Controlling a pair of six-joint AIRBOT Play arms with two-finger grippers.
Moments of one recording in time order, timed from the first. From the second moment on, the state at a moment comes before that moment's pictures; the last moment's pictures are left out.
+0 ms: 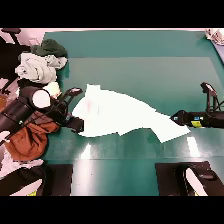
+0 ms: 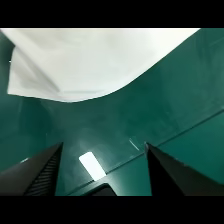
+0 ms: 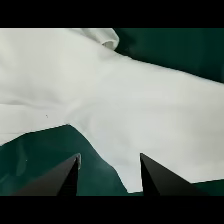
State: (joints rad) left arm -0.44 -1.05 0.93 1.31 -1.34 -1.57; right arm -0.18 -0.62 0.64 -1.14 1.25 1.51
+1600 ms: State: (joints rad) left arm -0.46 -1.12 1.04 1.30 -1.15 -1.67; right arm -0.02 -0.77 0.60 -1.01 1.22 1.48
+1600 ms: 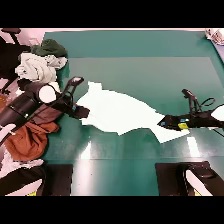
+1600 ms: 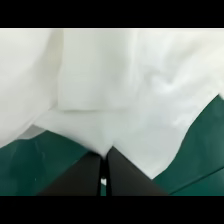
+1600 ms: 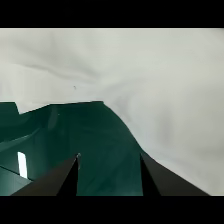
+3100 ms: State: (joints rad) left arm -0.46 -1.12 1.26 1.34 -0.79 -2.01; right arm 0.64 -1.05 0.46 -0.77 0.44 1.74
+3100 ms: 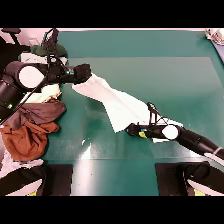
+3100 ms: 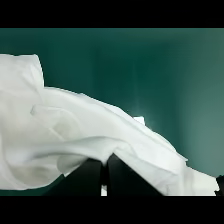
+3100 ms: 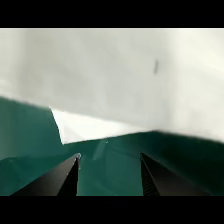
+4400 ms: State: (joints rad) left arm -0.18 -1.12 1.56 1.40 -0.82 -2.28; right arm -0.04 -0.76 1.22 -0.99 1.28 1.34
